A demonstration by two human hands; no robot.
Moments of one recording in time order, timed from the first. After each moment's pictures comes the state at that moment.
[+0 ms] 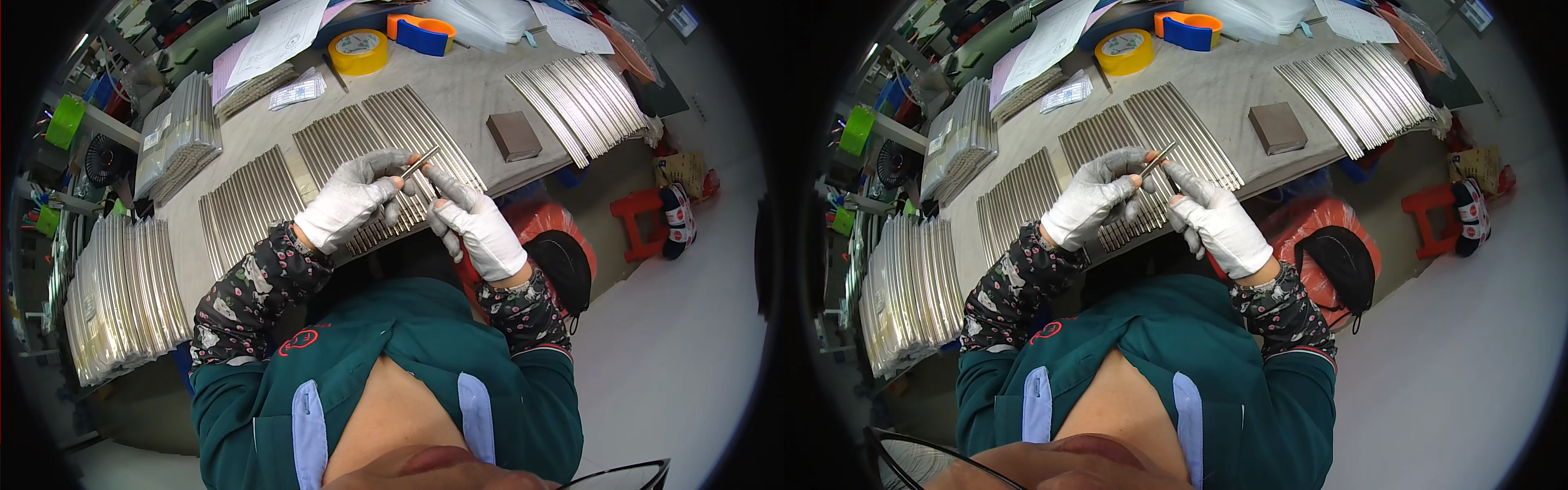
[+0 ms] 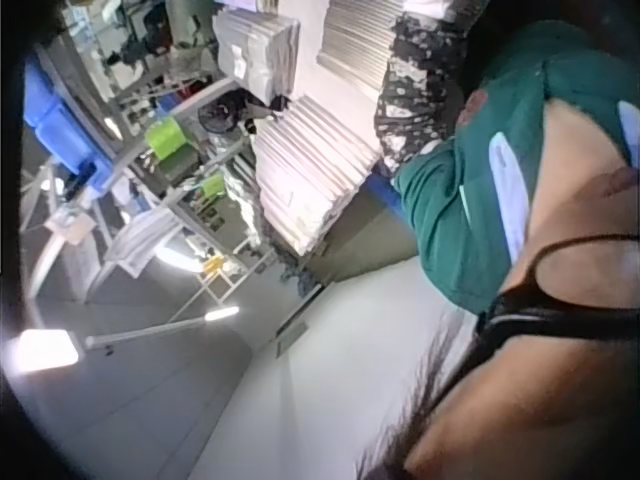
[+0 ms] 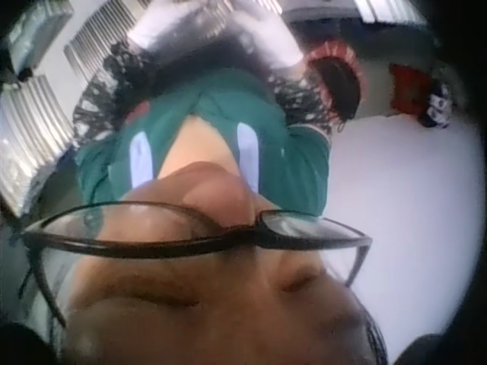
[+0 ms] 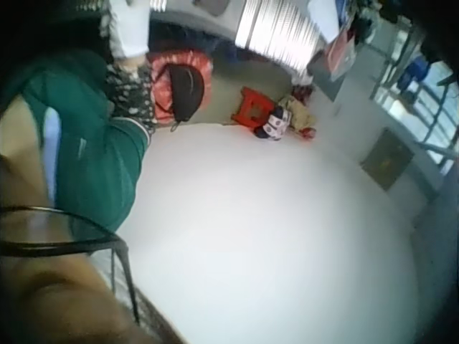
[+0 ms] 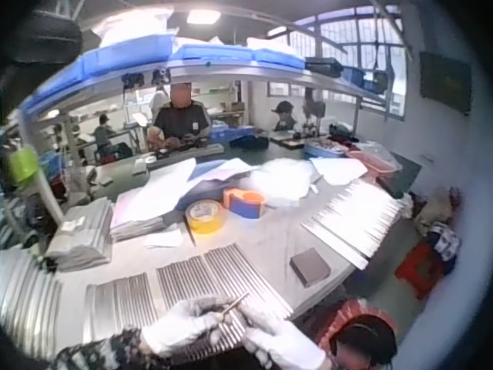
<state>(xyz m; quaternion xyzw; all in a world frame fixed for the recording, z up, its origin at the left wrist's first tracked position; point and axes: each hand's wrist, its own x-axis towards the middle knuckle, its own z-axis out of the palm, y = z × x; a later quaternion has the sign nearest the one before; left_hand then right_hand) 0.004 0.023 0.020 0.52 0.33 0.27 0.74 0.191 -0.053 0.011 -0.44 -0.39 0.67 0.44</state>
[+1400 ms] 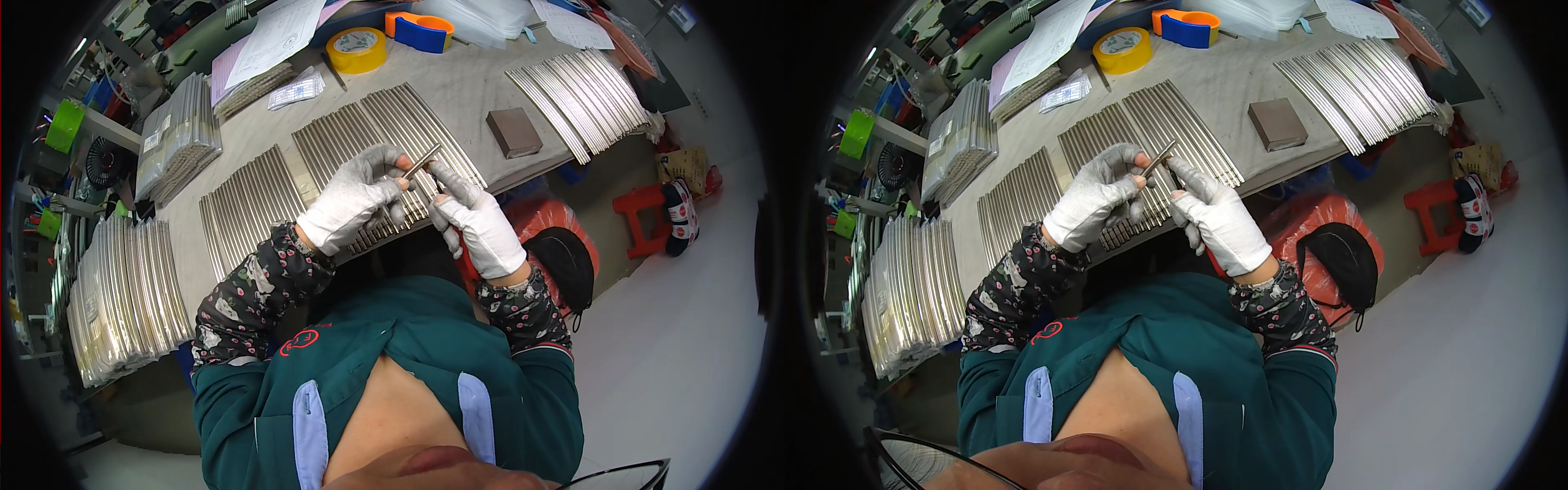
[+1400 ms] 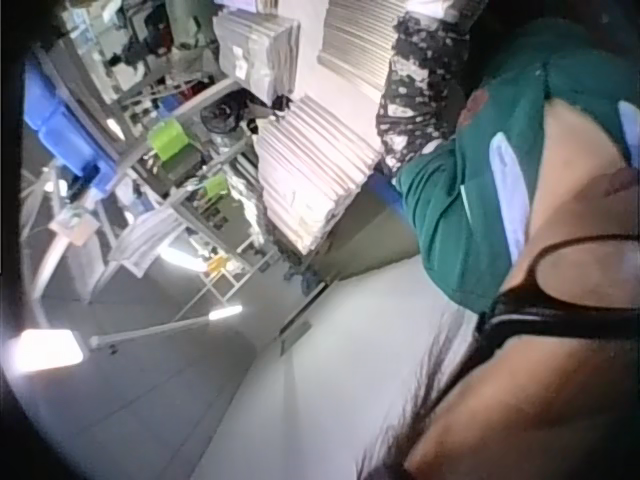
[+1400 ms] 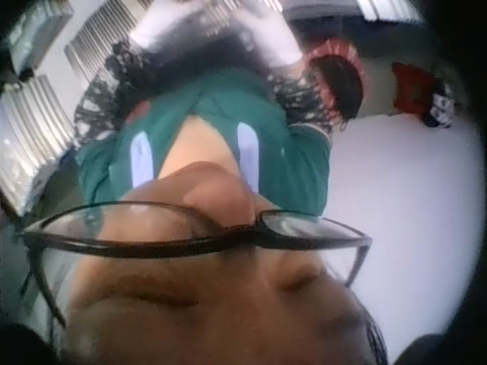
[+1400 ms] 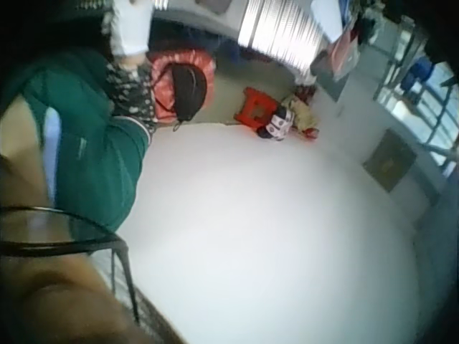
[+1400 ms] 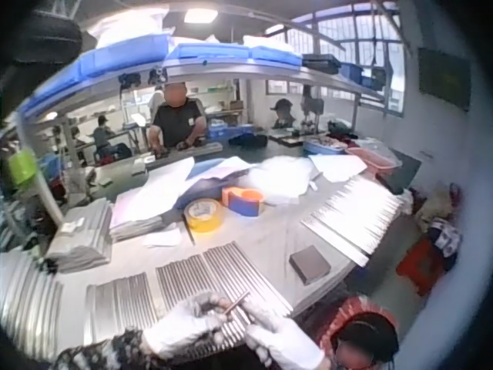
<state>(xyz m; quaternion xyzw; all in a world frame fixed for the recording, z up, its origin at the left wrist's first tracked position) -0.021 0.006 0.002 0.54 0.35 0.27 0.72 0.162 -0.067 -0.013 -0.46 -0.37 0.65 0.47</state>
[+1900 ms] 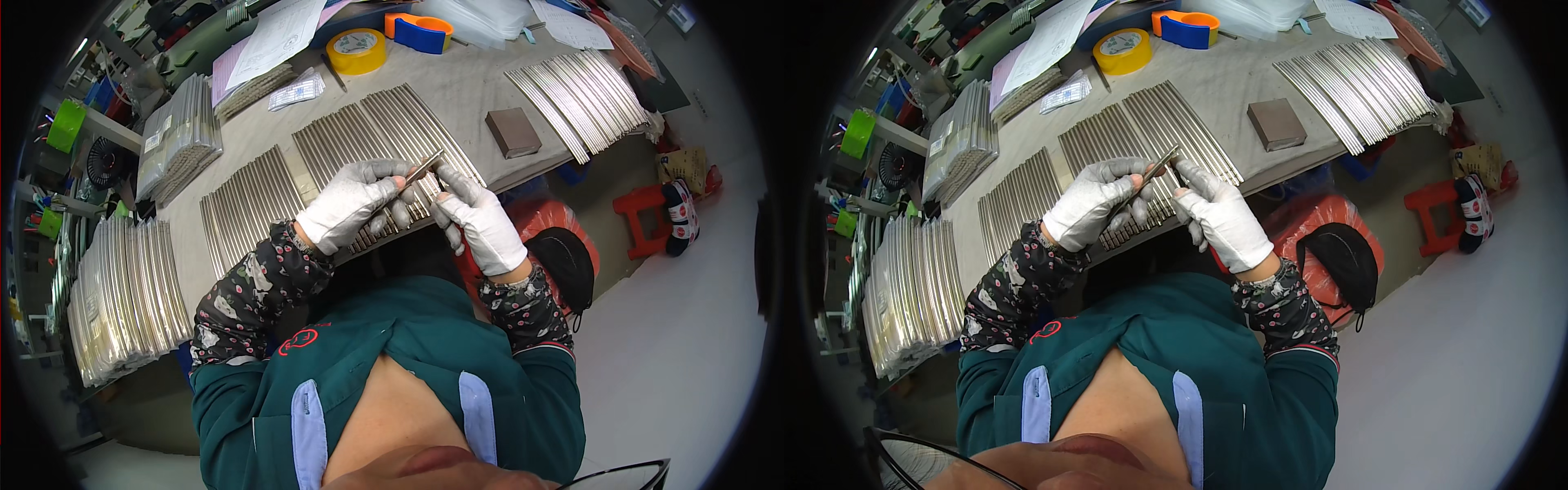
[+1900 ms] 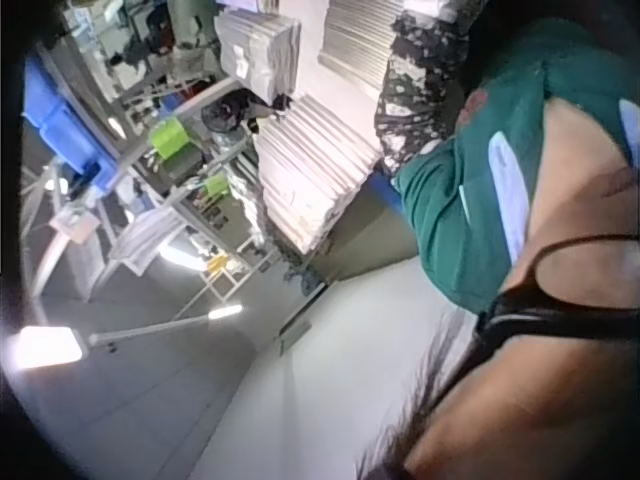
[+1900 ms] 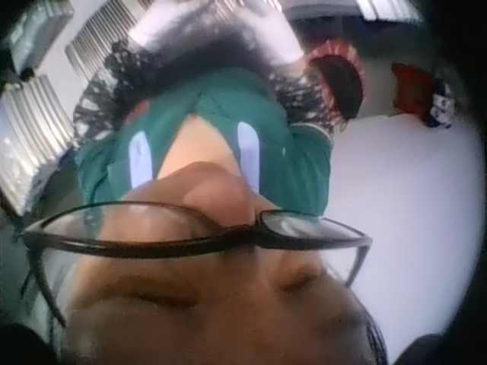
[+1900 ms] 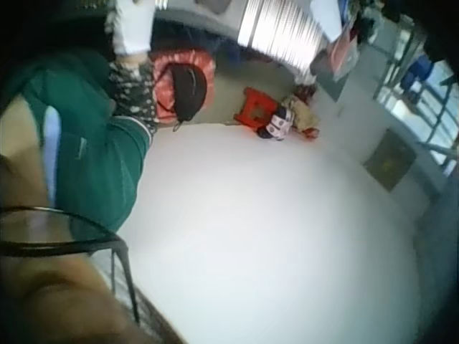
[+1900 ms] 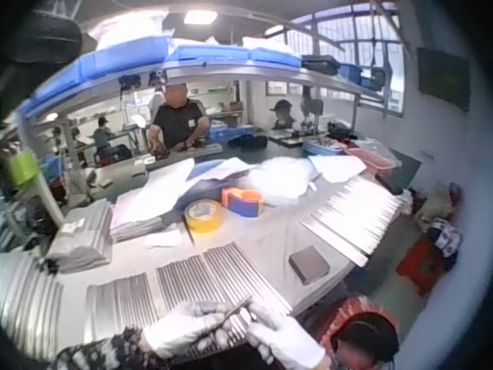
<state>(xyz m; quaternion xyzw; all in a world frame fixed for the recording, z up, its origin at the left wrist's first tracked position) -0.031 0.006 -0.020 0.48 0.31 0.25 0.78 0.158 -0.067 -0.029 -0.47 -0.38 0.64 0.47</state>
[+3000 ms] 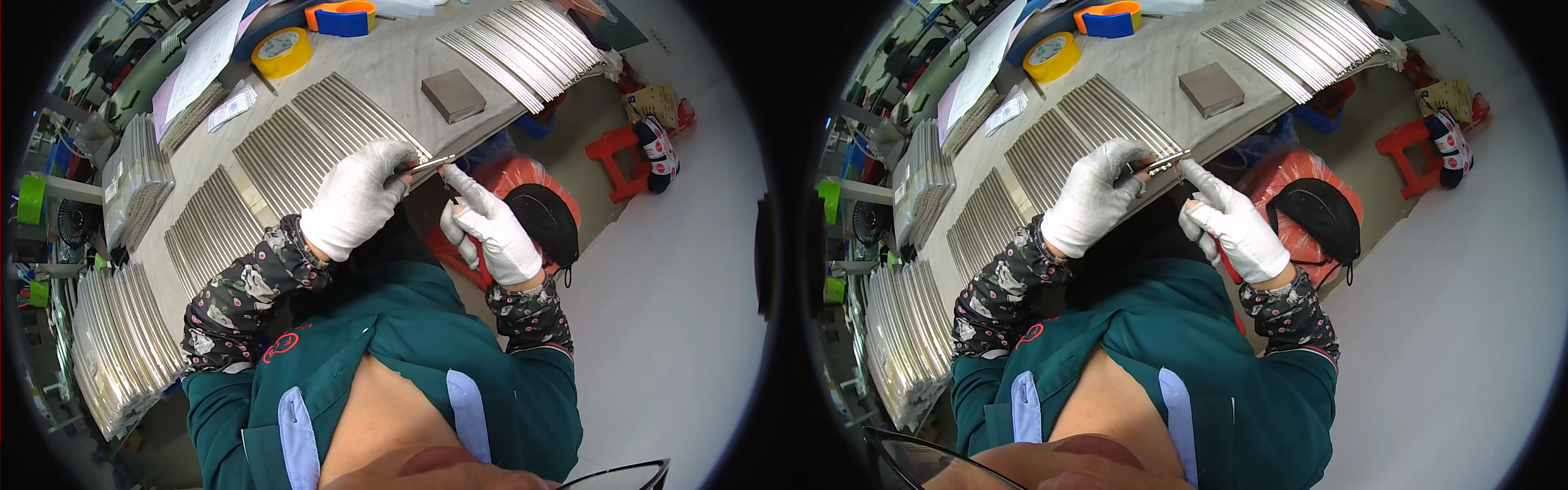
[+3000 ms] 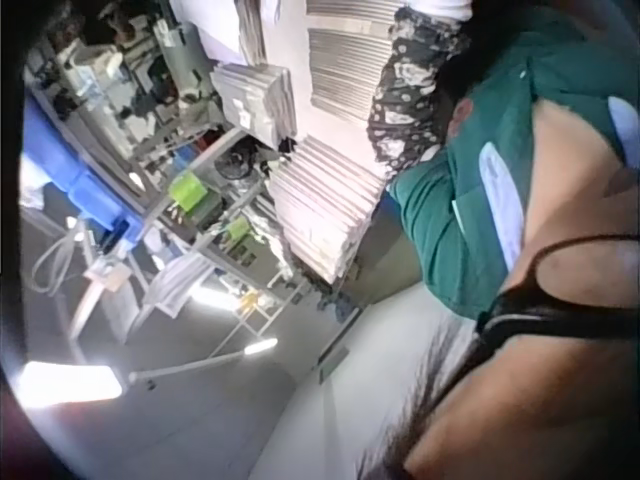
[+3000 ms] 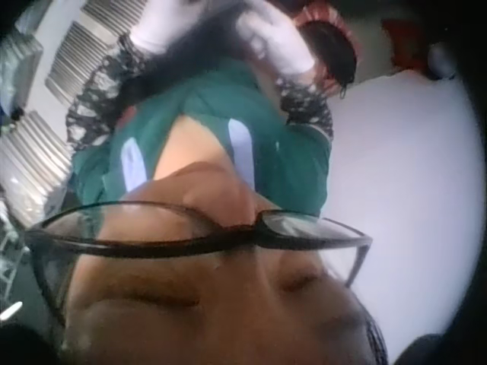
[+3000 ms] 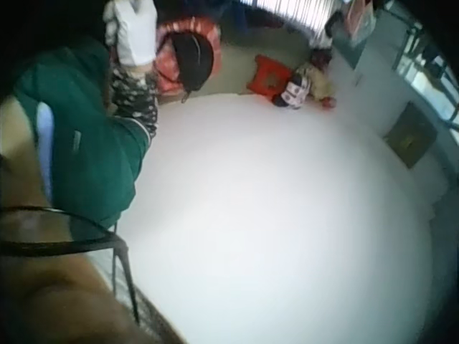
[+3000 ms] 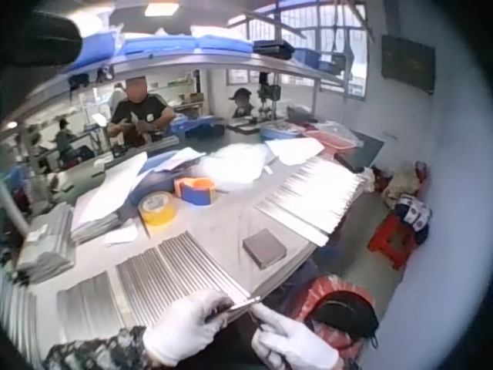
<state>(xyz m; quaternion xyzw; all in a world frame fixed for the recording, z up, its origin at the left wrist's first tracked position) 0.003 -0.018 0.045 0.83 0.31 0.28 0.37 0.173 -0.132 0.039 -0.47 -0.32 0.65 0.50</state>
